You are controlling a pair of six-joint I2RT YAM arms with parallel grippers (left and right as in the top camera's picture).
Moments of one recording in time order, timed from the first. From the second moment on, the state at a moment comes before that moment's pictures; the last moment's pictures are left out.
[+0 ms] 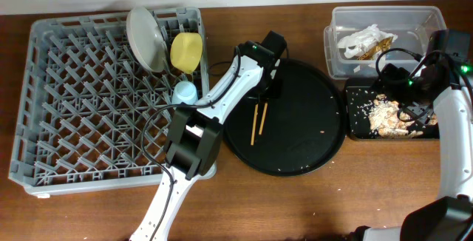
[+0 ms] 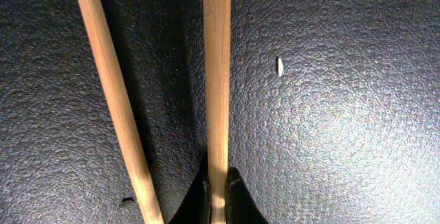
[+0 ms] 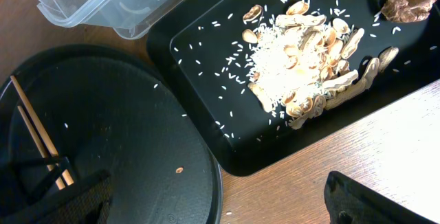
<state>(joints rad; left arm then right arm) -0.61 2.58 2.32 -1.16 0.18 -0.34 -0.31 1.57 1.45 -1.11 -0.10 0.36</state>
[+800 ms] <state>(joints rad) -0.19 1.92 1.70 -1.32 -0.26 -0.27 -0.31 1.57 1.45 -1.11 -0.10 0.36</state>
